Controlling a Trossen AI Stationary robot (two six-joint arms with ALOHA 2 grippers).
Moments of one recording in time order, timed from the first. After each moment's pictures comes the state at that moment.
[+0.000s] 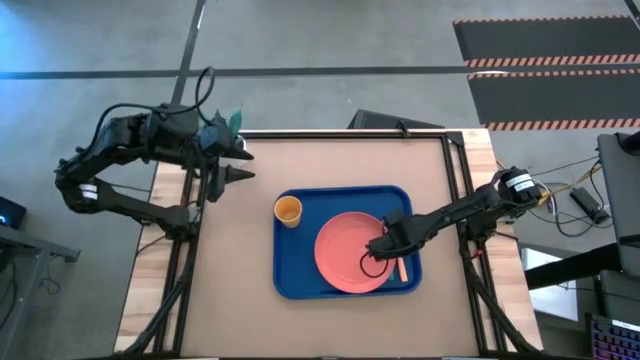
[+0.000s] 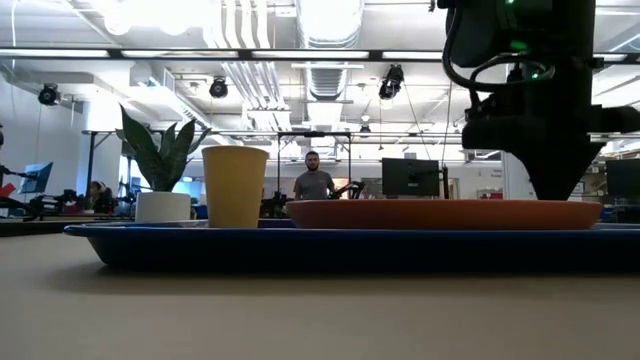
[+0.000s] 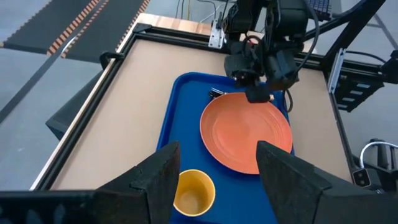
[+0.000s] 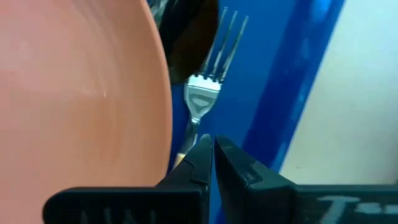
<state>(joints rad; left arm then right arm) 0.16 1.10 1.68 -1.13 0.05 -0.07 0.29 1.67 1.02 -1.06 0.18 1.47</state>
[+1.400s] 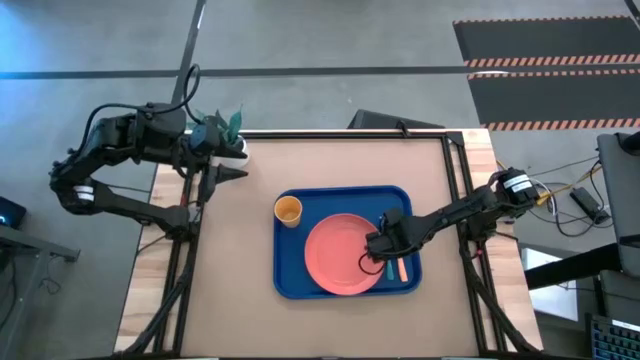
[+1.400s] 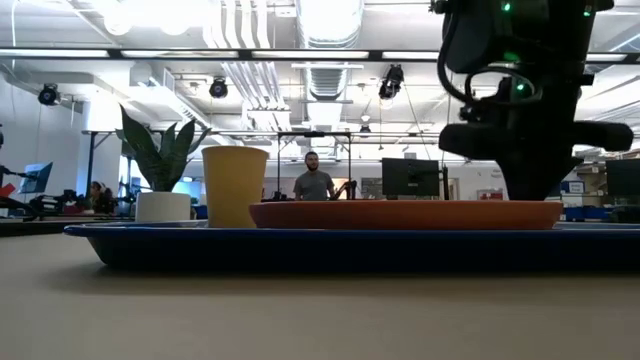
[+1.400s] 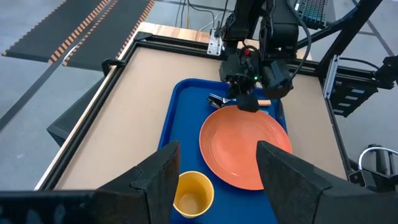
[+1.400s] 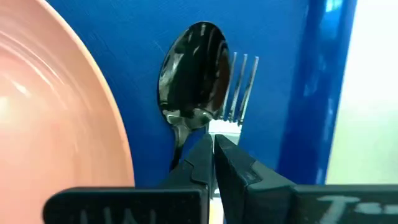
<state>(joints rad) 0.16 1.06 1.68 -1.13 0.05 -0.07 0.29 1.69 0.99 -0.96 0.32 1.61</state>
